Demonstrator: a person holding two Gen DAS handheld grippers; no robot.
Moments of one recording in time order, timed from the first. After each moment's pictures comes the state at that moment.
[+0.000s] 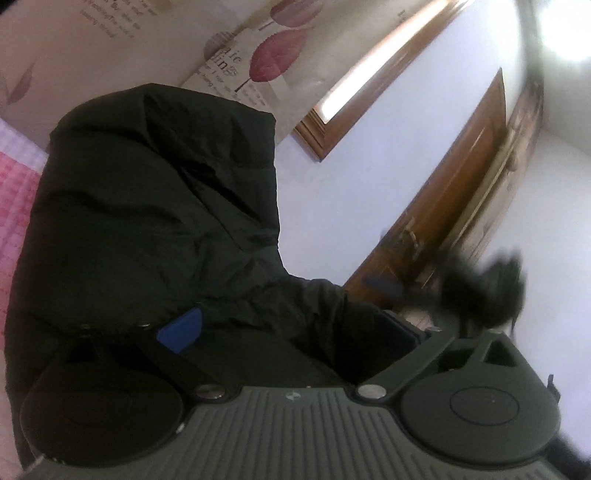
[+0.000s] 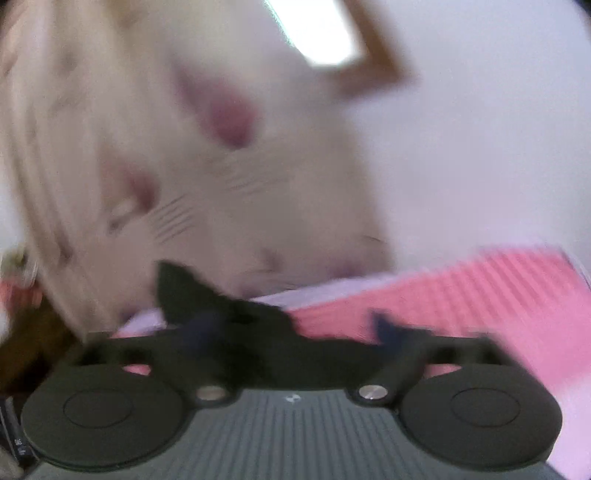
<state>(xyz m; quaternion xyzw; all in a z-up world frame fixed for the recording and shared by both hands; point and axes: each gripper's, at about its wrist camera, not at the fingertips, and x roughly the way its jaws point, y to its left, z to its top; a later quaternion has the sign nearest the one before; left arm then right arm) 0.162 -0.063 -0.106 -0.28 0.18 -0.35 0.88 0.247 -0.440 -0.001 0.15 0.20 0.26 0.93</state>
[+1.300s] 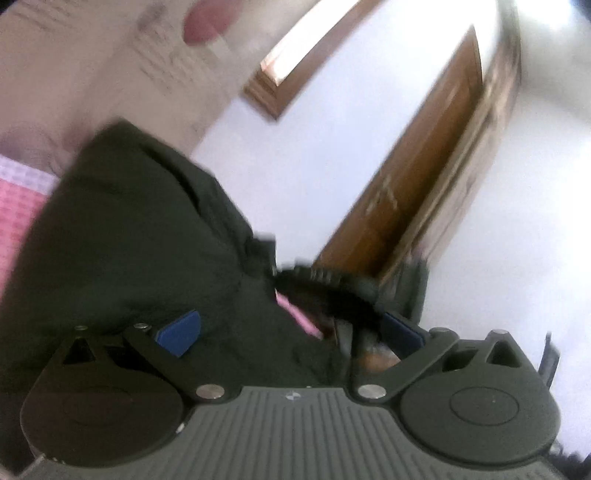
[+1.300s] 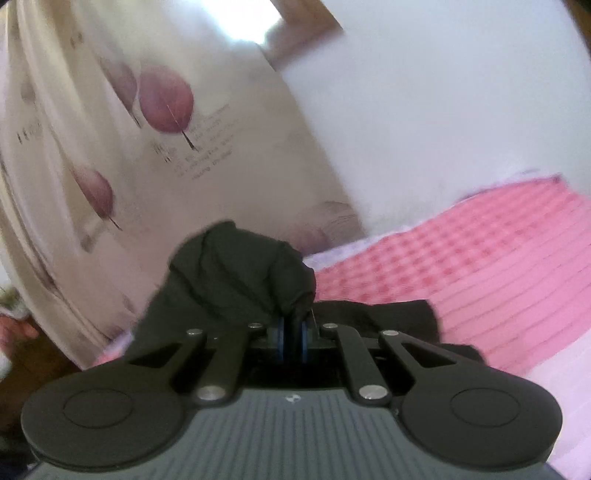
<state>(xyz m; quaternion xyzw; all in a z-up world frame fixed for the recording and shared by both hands) 0.149 -0.131 -0.091 -0.22 0.21 -0.39 0.87 0.286 -0.466 -0.111 0.28 0.20 0.24 0.91</state>
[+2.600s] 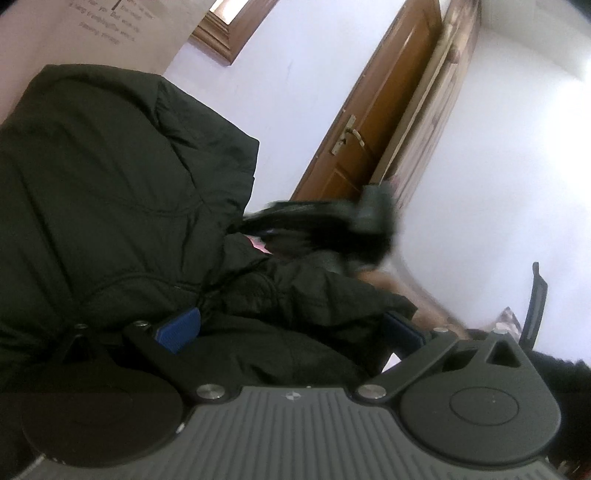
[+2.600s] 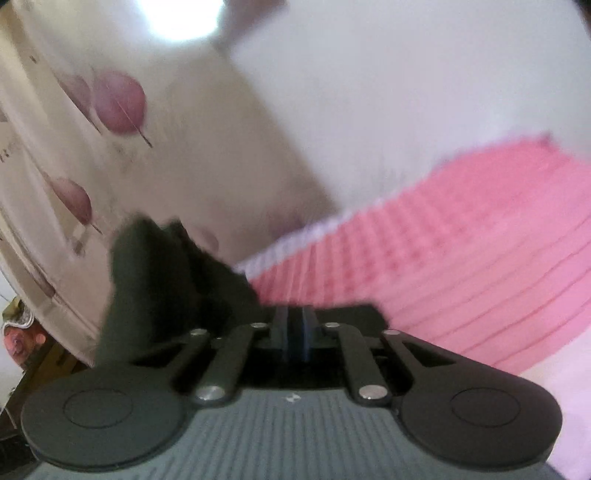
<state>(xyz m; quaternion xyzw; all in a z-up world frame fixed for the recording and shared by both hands) 0.159 -0.162 -0.126 -0.15 0.22 -0.46 0.85 0.308 -0.510 -0.122 0.29 0.24 0.23 0.90</state>
